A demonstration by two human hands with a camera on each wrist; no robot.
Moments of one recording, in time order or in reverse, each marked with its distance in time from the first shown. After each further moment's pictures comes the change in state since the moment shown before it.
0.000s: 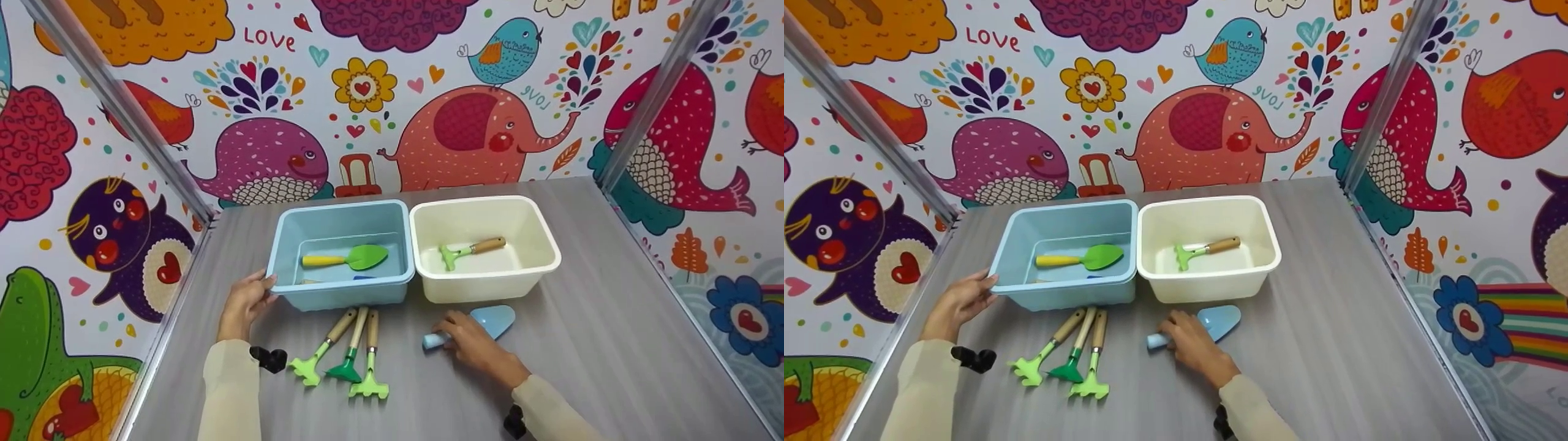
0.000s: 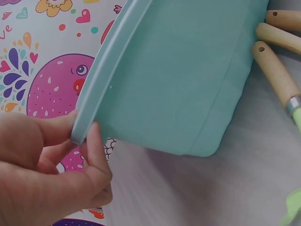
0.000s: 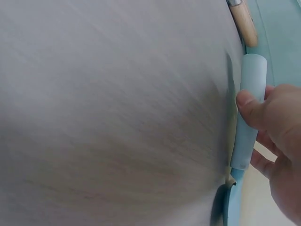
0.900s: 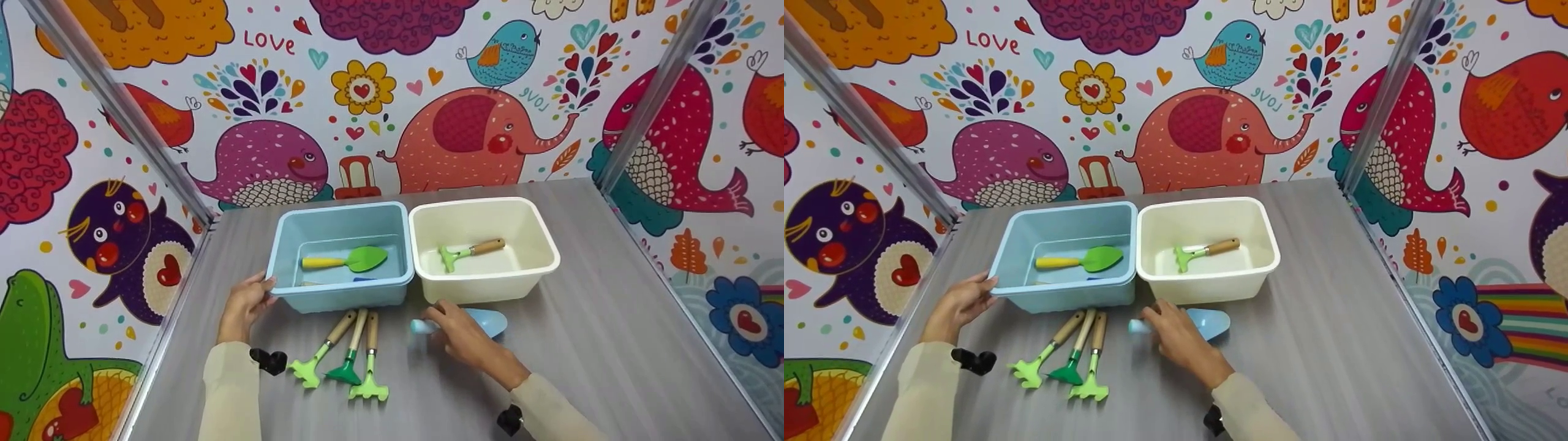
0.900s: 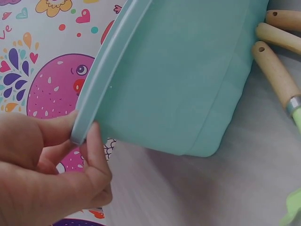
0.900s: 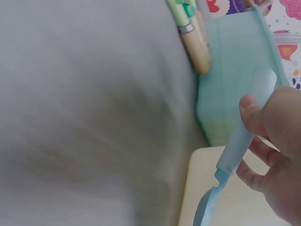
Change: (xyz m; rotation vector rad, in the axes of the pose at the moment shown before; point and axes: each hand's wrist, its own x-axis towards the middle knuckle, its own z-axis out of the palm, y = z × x) left_hand 0.001 0.000 0.002 0.010 0.023 0.001; right_hand 0.020 -0.033 -0.031 -0.019 0.134 -0.087
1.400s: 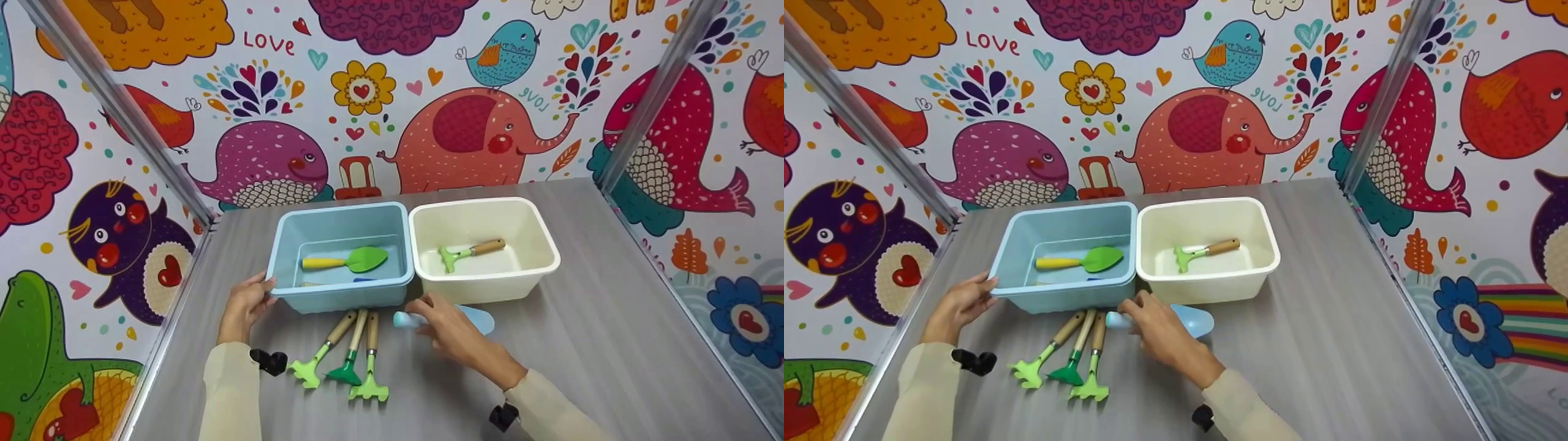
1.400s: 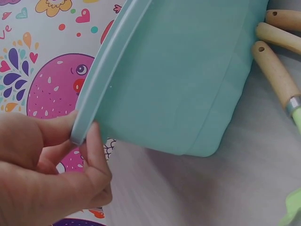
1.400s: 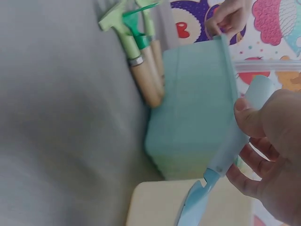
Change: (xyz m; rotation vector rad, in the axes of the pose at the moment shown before) left_hand -0.001 0.000 0.000 -0.025 -0.007 0.003; right_hand 0.024 -0.032 -0.028 0.050 0.050 -0.068
